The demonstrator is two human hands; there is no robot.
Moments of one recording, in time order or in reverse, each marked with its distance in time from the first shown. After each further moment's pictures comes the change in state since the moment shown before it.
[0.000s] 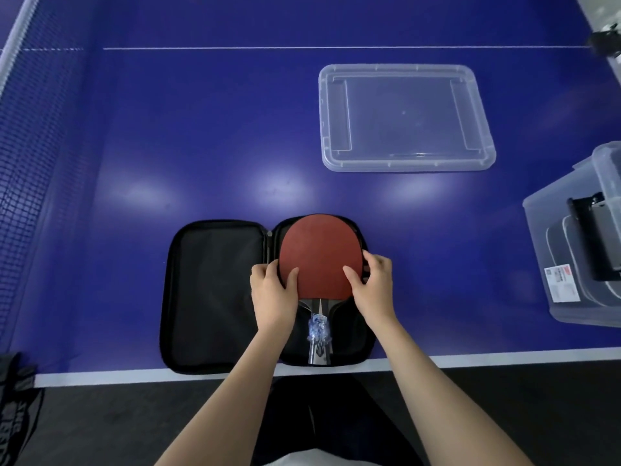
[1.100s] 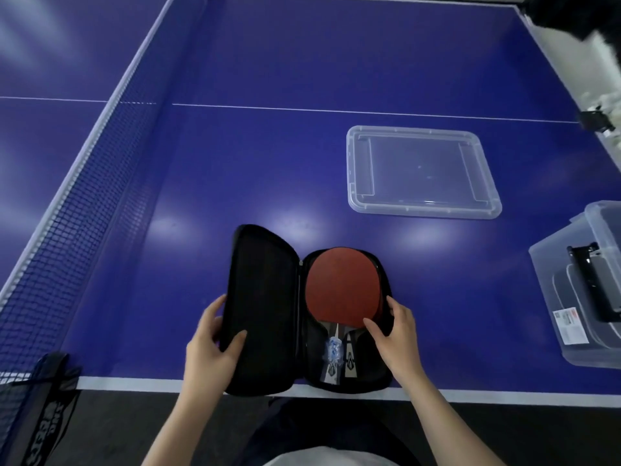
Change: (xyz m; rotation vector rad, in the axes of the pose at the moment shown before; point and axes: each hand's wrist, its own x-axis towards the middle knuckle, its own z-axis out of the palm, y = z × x) left_hand -0.037 -0.073 -0.149 -0.346 0.007 0.059; right_hand -0.044 0.009 -0.008 -0.095 -0.021 -0.055
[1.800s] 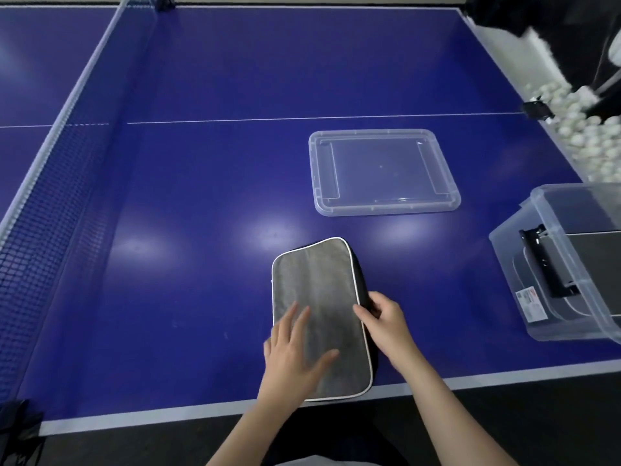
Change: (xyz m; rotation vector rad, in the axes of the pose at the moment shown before) left_hand -0.026 0.026 0.126 0.471 -0.336 0.364; right_hand 0.010 -0.027 -0.044 0.269 -0.066 0.004
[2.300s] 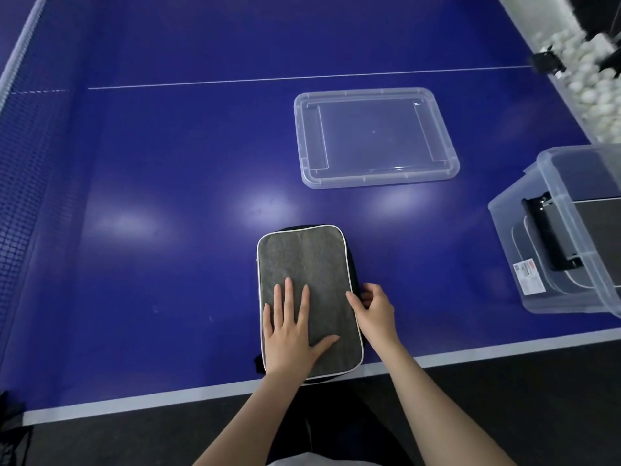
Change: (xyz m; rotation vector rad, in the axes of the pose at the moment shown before) left_hand 0.023 -0.018 0.058 0.532 -0.094 -0.030; right_hand 0.013 0.055 0.016 -0.160 0.098 0.220
